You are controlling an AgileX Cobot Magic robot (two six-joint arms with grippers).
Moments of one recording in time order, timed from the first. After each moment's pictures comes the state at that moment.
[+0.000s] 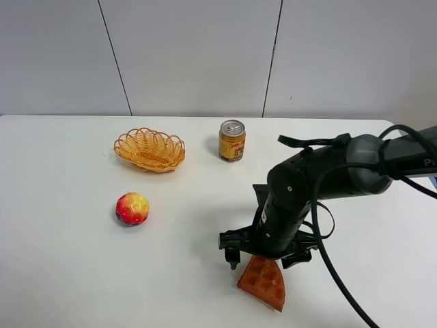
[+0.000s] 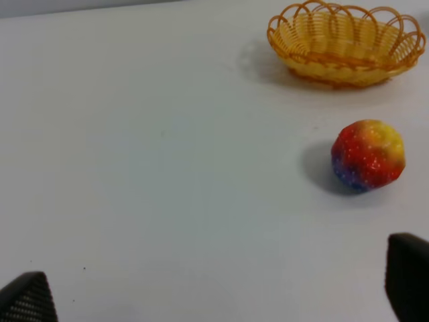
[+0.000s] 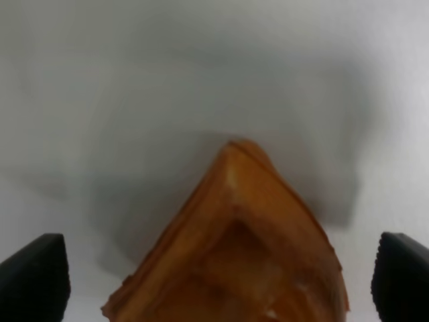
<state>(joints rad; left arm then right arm) 0.07 -0.01 -0.51 -0.06 1.05 0.09 0.77 1.82 -0.84 0.18 0.60 0.65</state>
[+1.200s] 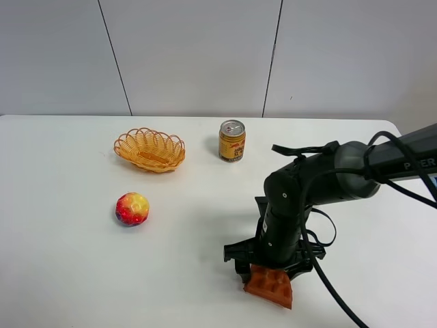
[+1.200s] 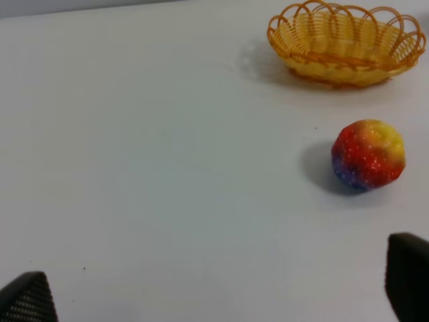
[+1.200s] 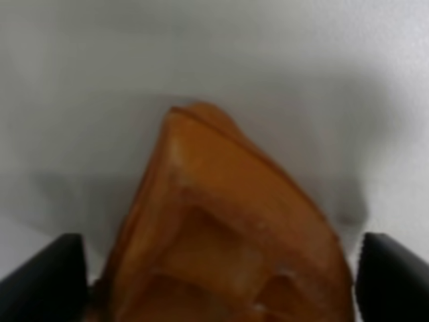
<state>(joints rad) 0.07 -0.01 -0.51 -0.06 1.05 0.09 0.77 1.87 -0.83 0.19 0.65 0.64</state>
